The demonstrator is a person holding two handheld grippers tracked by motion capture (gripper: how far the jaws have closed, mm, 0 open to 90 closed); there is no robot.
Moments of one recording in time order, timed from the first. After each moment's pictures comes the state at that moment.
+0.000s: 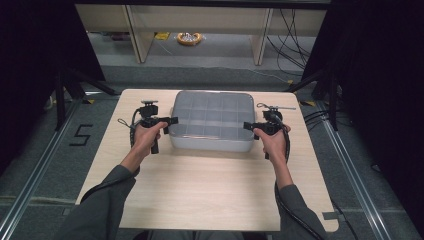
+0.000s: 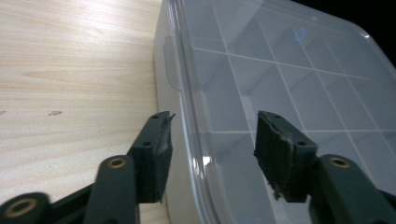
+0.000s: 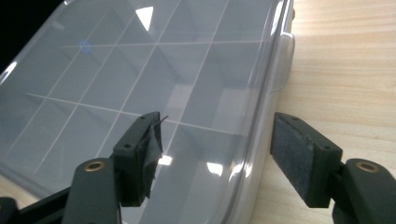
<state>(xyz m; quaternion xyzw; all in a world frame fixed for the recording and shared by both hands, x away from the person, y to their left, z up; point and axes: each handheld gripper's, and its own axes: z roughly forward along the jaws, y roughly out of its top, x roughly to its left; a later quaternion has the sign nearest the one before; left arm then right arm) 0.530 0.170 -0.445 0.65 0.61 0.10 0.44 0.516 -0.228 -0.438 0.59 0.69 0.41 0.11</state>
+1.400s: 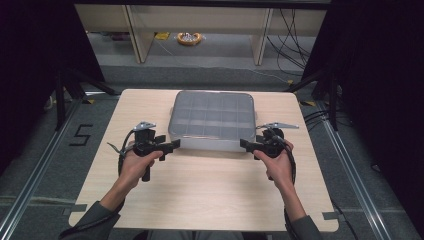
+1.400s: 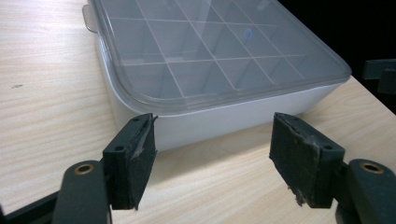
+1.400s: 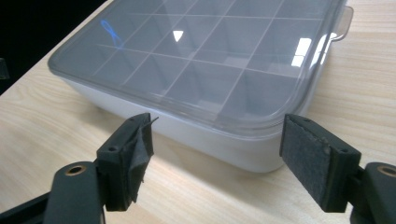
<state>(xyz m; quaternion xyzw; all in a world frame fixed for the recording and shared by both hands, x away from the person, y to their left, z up) 0.425 0.165 -0.433 0.71 0.50 0.11 0.48 0.441 -0.218 -0.431 0.52 0.72 0.44 0.12</state>
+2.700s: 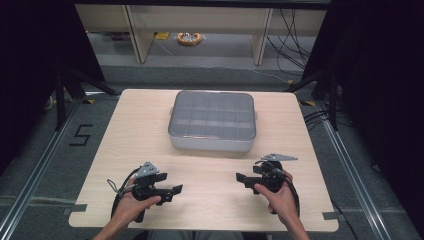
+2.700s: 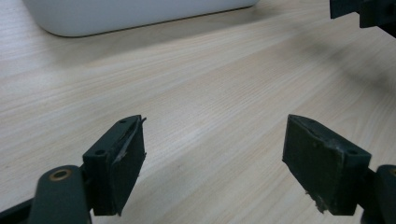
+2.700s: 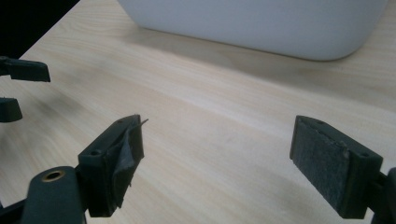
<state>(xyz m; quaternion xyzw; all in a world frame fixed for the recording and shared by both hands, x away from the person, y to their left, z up) 0.336 0.165 -0.492 0.77 0.42 0.08 0.47 0.366 -0.216 -0.474 0.50 0.75 0.43 0.06</state>
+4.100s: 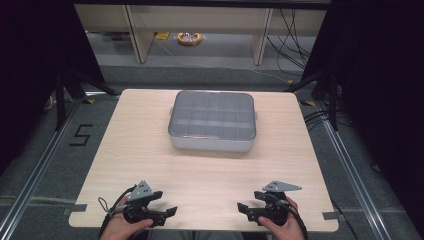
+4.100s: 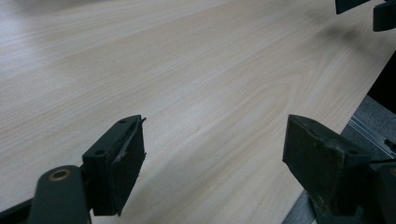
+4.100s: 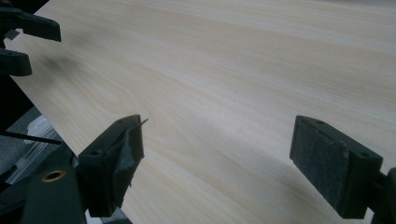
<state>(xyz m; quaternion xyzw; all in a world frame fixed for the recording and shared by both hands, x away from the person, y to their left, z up) 0.286 0.173 -0.500 0.80 0.40 0.07 0.45 0.292 -0.220 -0.489 0.46 0.78 0.42 0.04</state>
